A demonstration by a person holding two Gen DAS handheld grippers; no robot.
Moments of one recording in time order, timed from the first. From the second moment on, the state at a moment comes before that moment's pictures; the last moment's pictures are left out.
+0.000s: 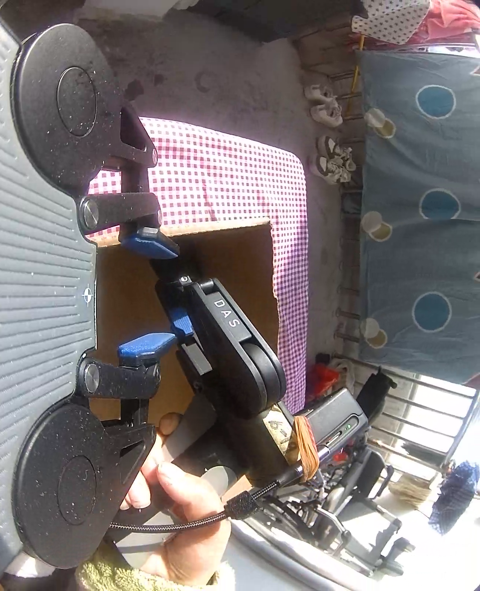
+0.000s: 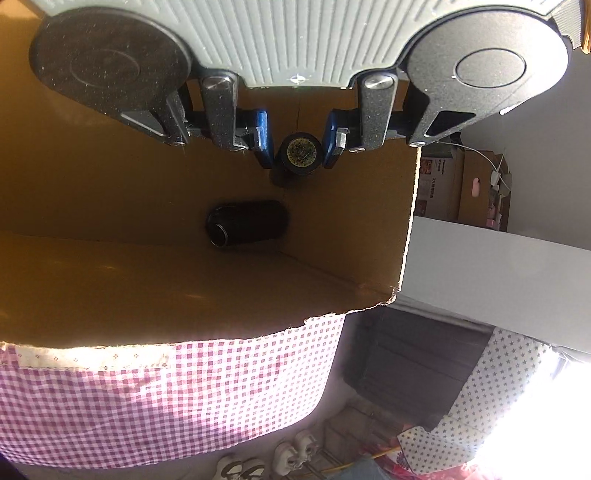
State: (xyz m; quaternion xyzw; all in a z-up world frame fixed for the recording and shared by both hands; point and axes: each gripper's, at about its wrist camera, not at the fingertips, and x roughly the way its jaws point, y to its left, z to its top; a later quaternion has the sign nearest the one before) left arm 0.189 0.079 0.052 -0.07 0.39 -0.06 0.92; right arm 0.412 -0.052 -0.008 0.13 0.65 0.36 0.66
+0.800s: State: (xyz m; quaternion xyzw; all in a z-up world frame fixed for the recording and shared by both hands) left arm 0.126 0.122 0.063 -0.12 0.32 -0.02 0.94; right arm 0.381 -0.075 0.011 0.15 0.64 0.31 0.68
